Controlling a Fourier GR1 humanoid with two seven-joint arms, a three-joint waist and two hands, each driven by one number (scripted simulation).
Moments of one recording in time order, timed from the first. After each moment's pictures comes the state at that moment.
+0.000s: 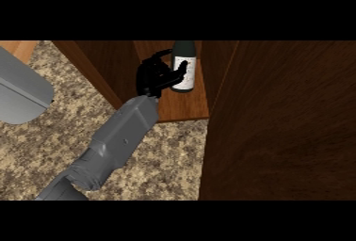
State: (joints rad) left arm -1.06 0.00 -0.38 -0.24 1.17 0.27 -0.62; right arm -0.10 -0.02 0.09 -2.30 -0.15 0.18 0.43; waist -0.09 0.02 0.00
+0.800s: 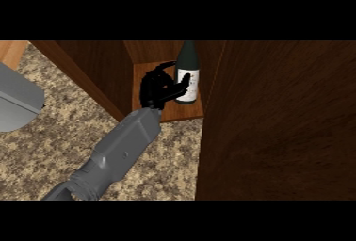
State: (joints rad) left arm -0.96 0.00 -0.54 -0.35 1.29 0.32 -0.66; right arm -0.12 -0.01 0.12 -2.32 -0.17 0.18 0.46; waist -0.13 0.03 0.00
